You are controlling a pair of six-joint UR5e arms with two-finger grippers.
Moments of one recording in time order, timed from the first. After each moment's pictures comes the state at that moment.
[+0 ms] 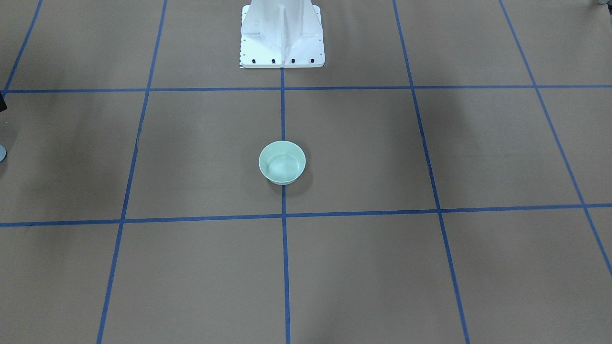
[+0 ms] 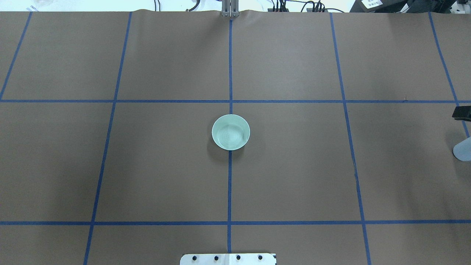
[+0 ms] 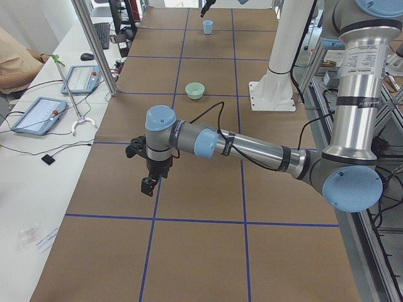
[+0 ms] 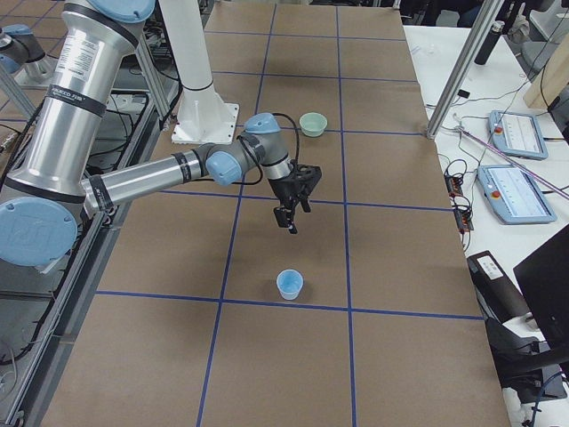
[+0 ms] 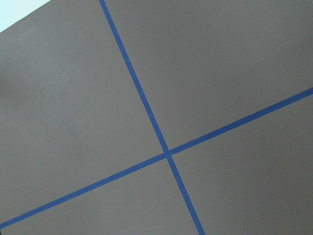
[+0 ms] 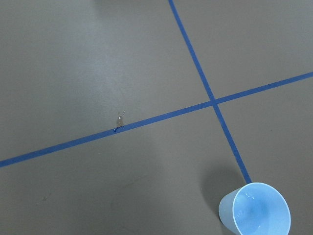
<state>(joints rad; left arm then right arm) -1.49 -1.62 -1.77 -1.60 -2.17 0.18 0.89 -1.93 2.20 -1.30 1.60 1.27</state>
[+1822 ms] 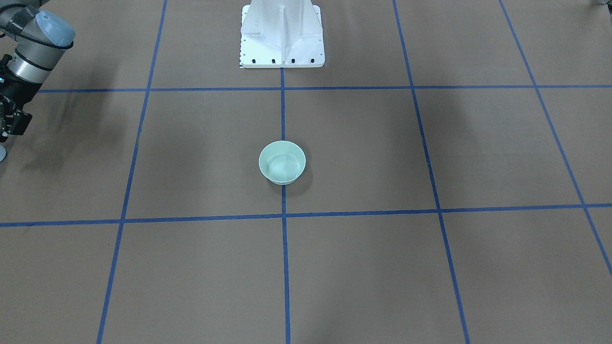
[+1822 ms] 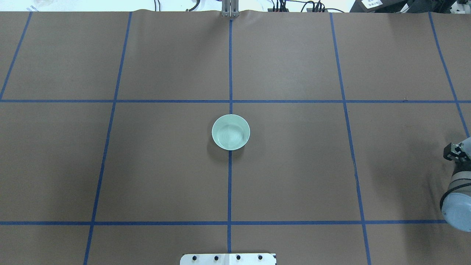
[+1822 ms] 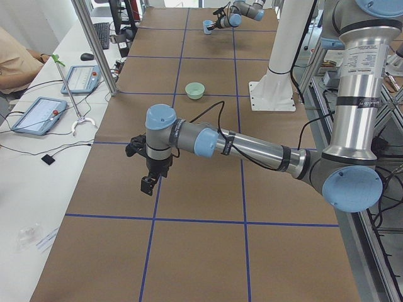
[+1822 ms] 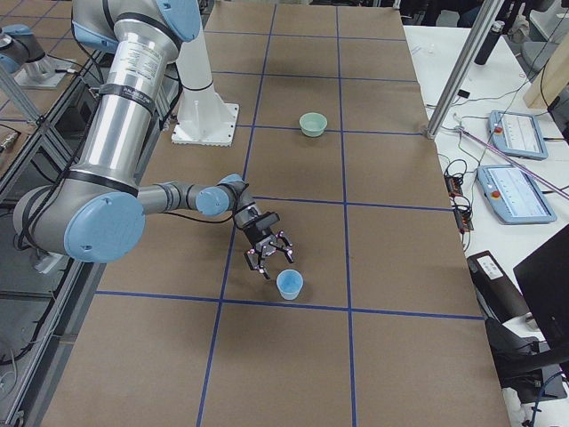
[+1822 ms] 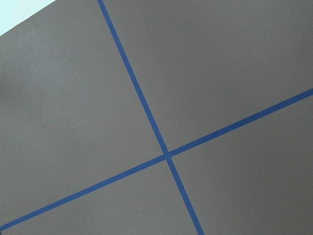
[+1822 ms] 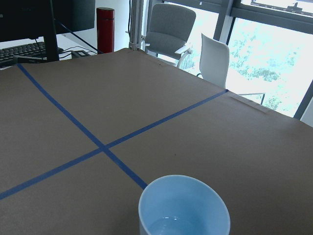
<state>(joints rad) -1.49 -1.62 -1.77 -1.61 -2.17 0.18 0.35 -1.98 1.92 -1.51 0.96 2.23</state>
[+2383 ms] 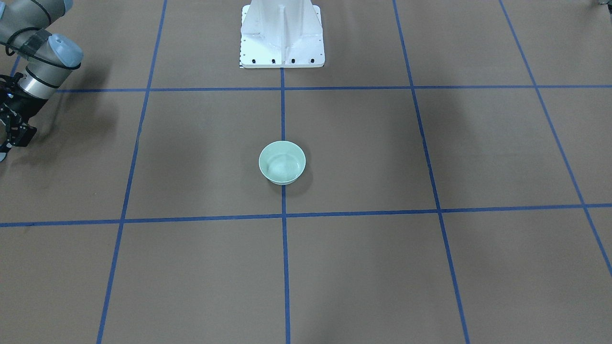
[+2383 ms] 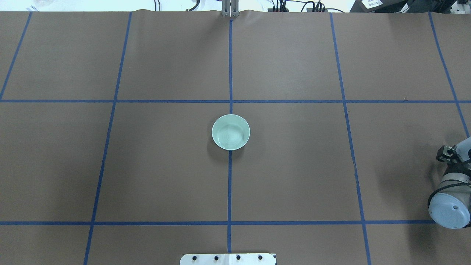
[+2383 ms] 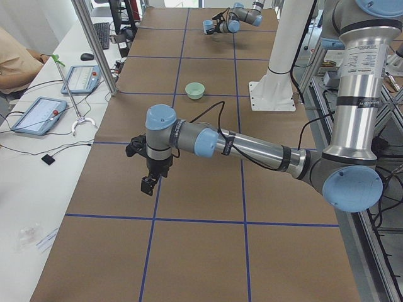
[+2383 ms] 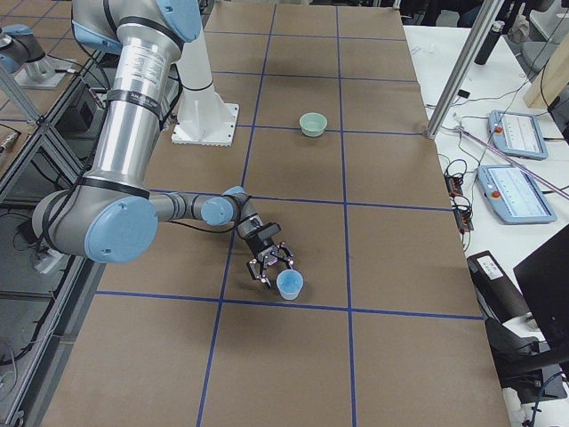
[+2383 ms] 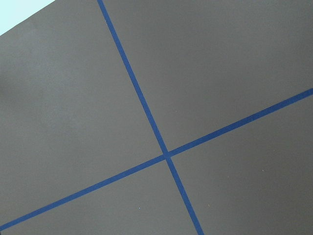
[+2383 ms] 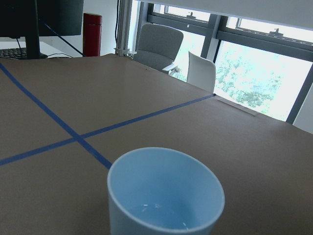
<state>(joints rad) -1.49 -1.62 -1.77 -1.61 -2.17 0.19 0.34 -1.91 1.80 -1.51 0.94 2.25</state>
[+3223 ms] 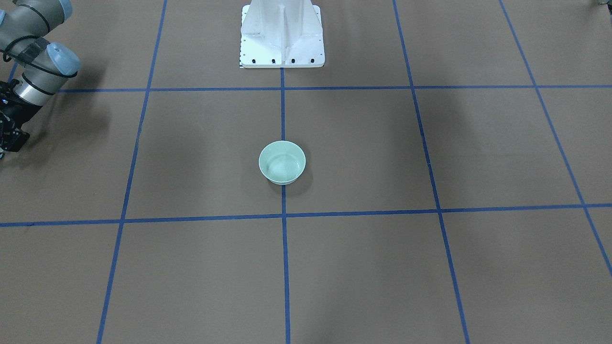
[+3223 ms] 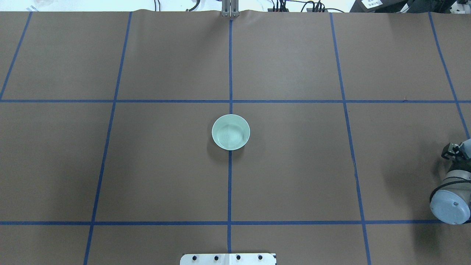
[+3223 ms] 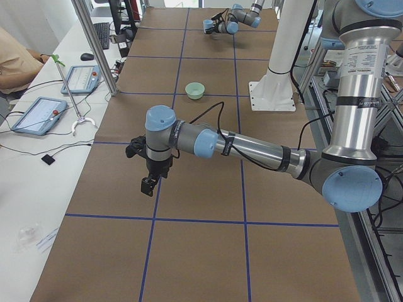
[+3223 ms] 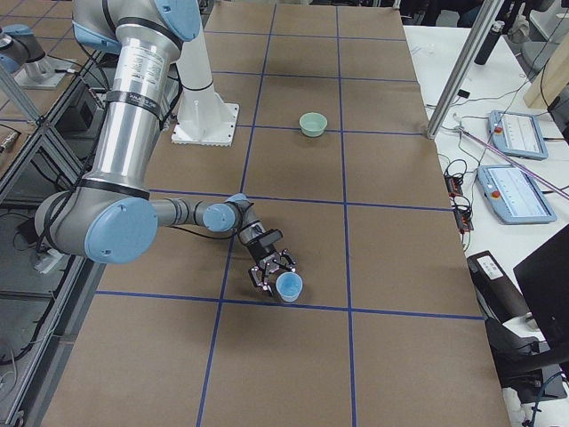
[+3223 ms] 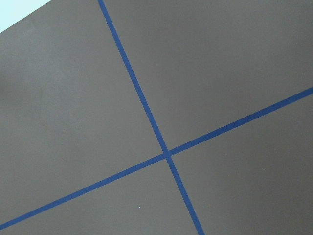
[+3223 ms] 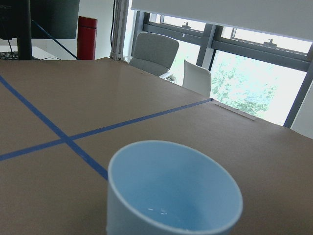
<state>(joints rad) -1.48 -1.62 -1.77 -1.61 -2.17 0.19 0.37 -1.90 1.76 -1.51 0.92 2.24</state>
